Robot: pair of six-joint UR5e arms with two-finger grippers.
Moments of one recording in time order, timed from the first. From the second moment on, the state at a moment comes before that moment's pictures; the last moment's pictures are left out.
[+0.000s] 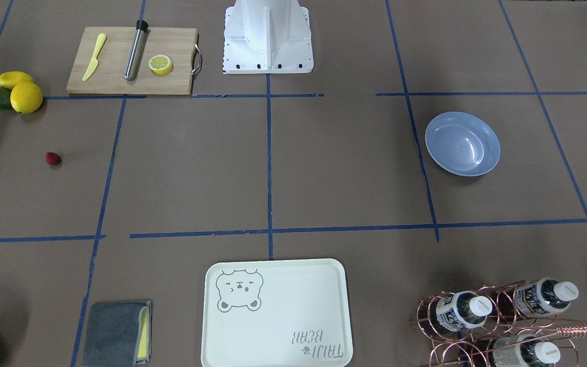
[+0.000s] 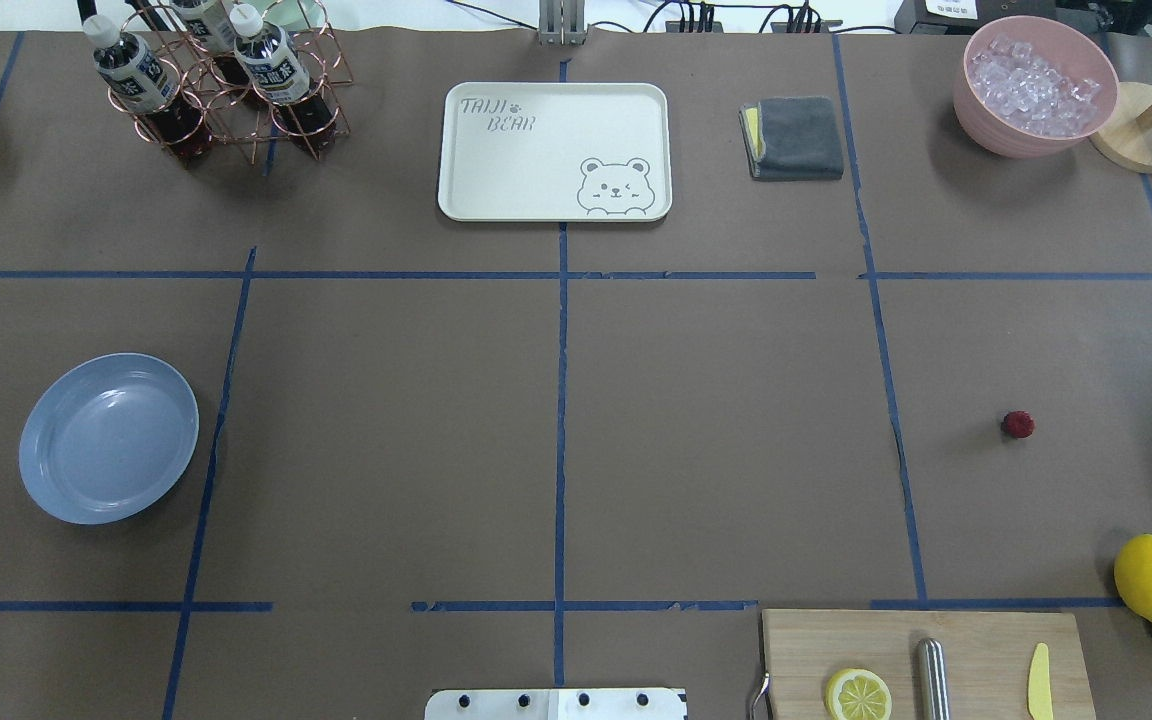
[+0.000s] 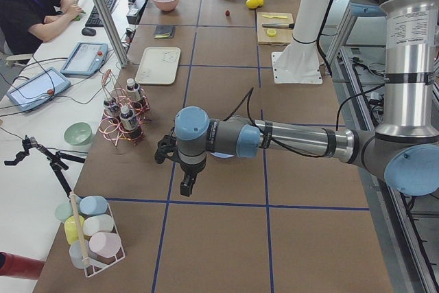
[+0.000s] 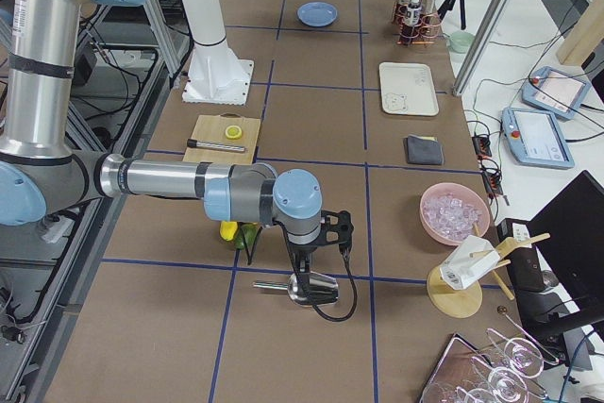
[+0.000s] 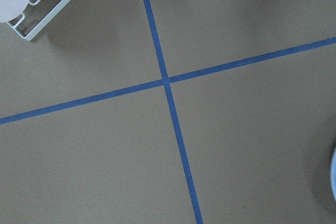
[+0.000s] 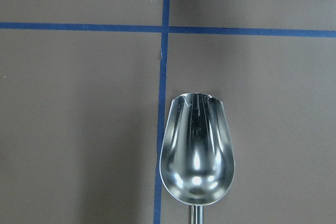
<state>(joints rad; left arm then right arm) -1.56 -1.49 -1.76 -1.60 -2.34 0.13 1.64 -1.79 1.80 -1.56 2.37 -0.06</state>
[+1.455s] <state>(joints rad) -1.55 -1.53 -1.69 -1.97 -2.34 0.12 1.63 -1.74 1.77 -1.32 2.43 -0.02</state>
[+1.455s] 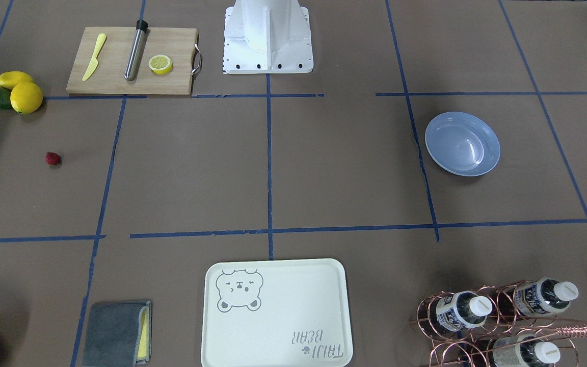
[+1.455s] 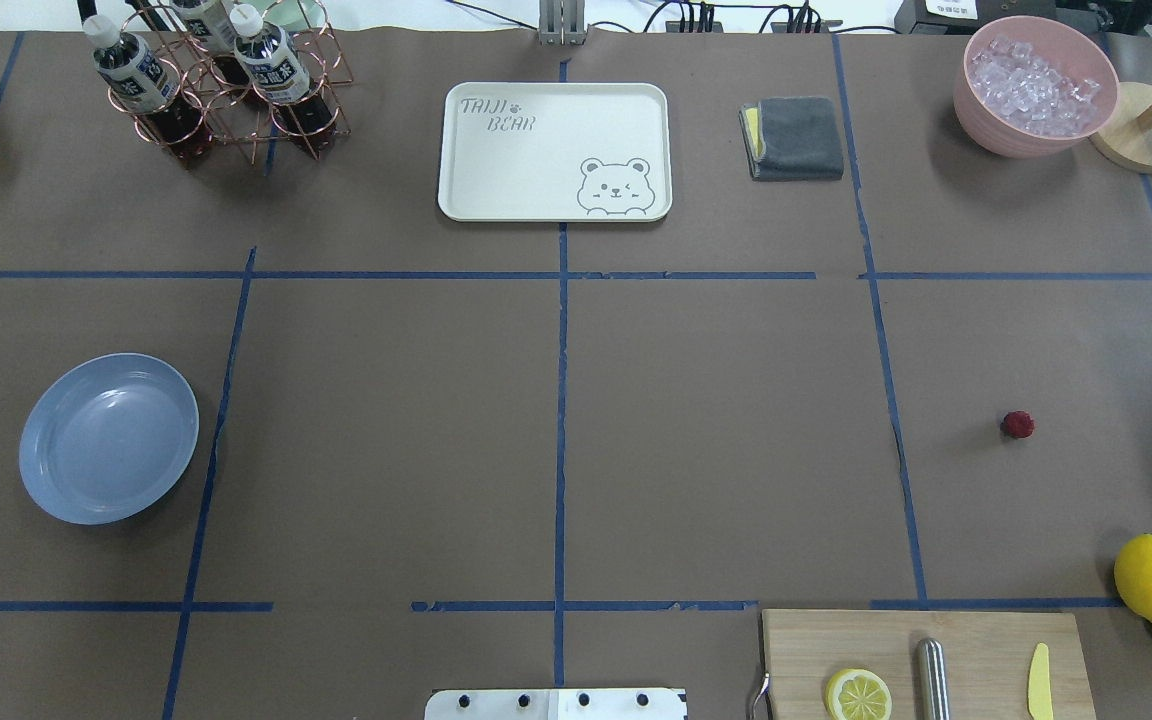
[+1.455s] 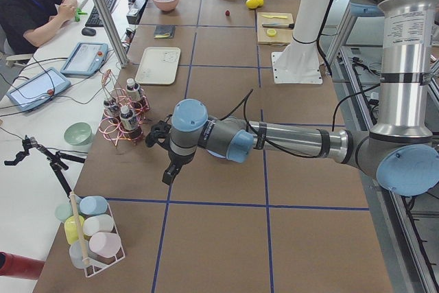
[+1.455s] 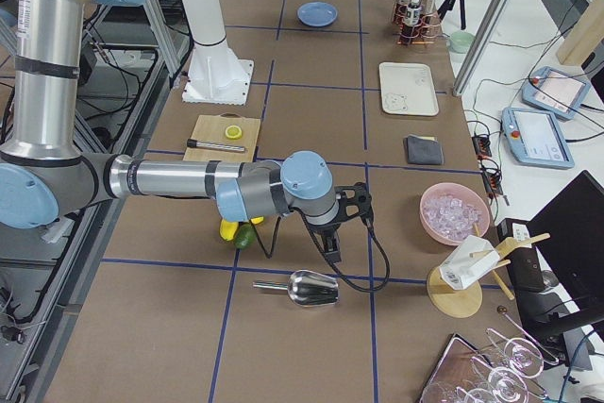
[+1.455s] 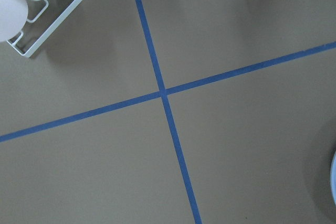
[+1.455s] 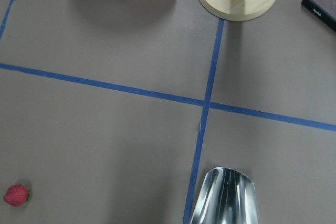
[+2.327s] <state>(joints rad) -1.22 -1.50 -1.62 -2.51 -2.34 -0.48 1.63 -1.70 1.73 -1.32 2.47 -0.01</state>
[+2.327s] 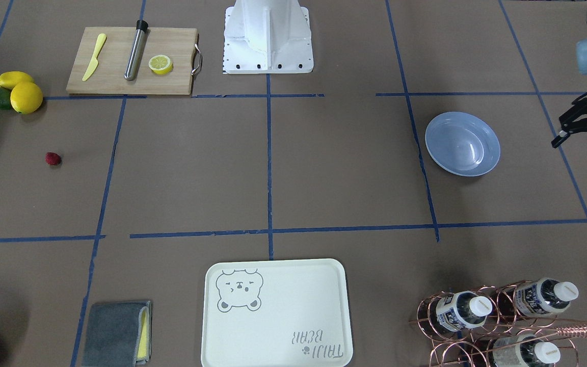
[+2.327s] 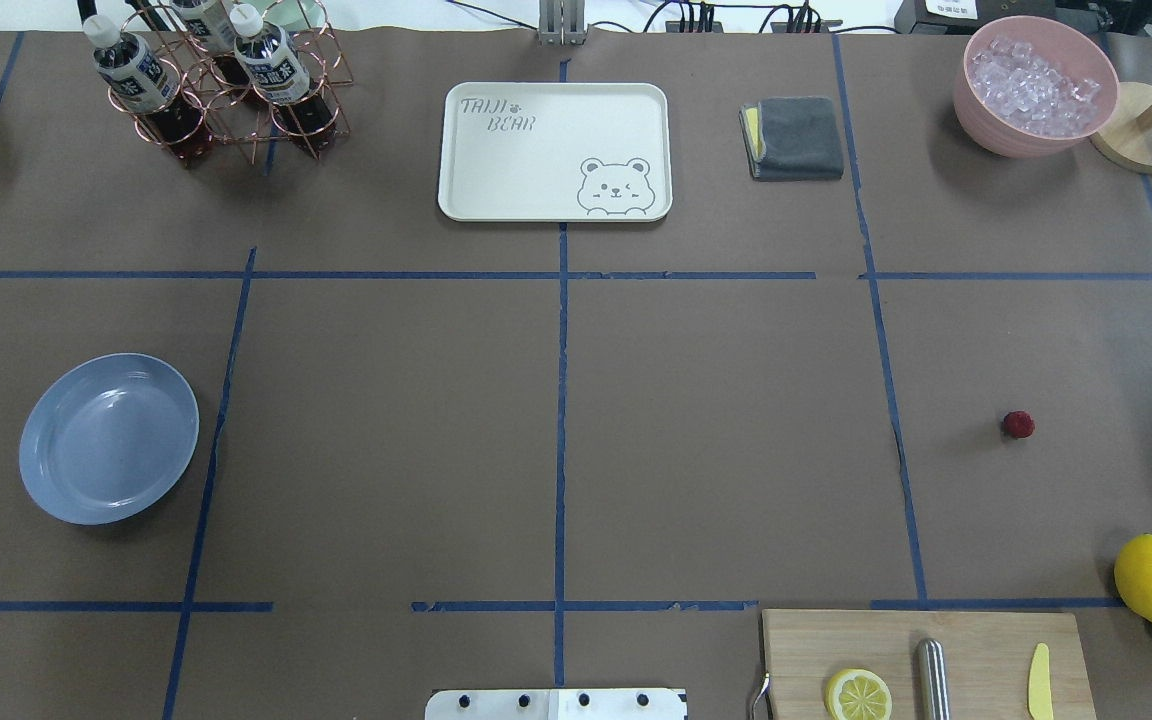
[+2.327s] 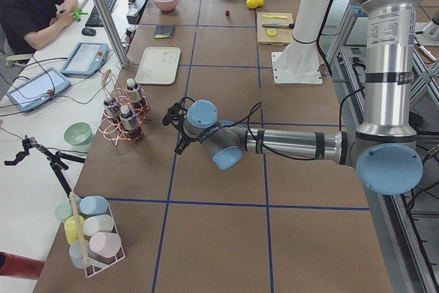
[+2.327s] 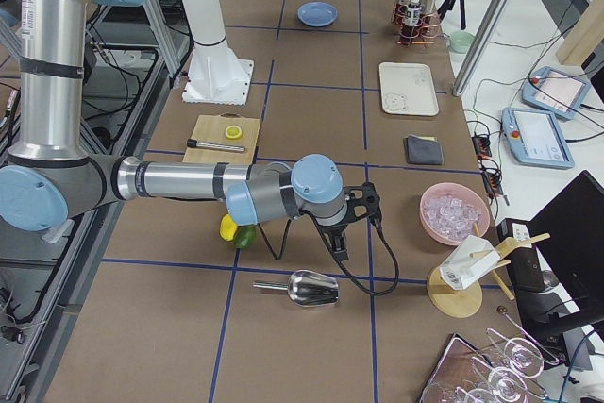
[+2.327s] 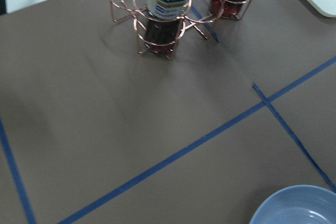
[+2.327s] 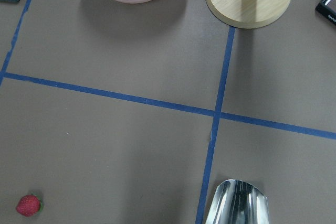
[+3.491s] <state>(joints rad) -0.83 -1.33 -1.60 -2.75 -2.05 -1.04 1.63 -1.72 1.73 -1.32 2.48 -0.02</state>
